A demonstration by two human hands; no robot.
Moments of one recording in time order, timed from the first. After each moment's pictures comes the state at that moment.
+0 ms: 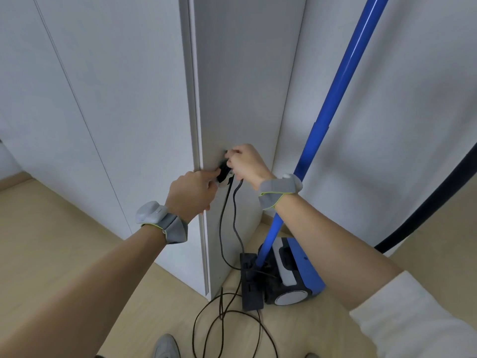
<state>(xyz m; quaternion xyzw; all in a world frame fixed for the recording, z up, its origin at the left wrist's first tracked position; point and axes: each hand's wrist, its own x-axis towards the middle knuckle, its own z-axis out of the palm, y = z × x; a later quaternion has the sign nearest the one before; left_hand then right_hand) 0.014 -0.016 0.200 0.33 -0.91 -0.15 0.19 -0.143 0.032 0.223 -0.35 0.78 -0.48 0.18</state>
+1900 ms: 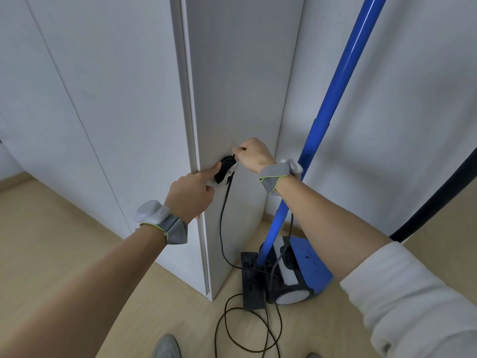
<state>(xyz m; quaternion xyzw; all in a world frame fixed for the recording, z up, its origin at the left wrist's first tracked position) 0.009 -0.017 0.199 0.31 -0.93 -0.11 0.14 -0.189 0.026 0.222 -0.35 0.85 -0.37 0.11</state>
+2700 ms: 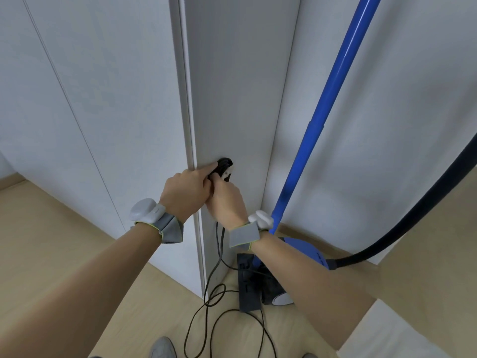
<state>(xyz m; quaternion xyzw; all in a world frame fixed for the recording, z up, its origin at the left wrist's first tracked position) 0.009 -0.019 0.203 0.31 -0.93 -0.08 0.19 -0.074 0.050 0.163 -0.46 0.82 -0.35 0.00</state>
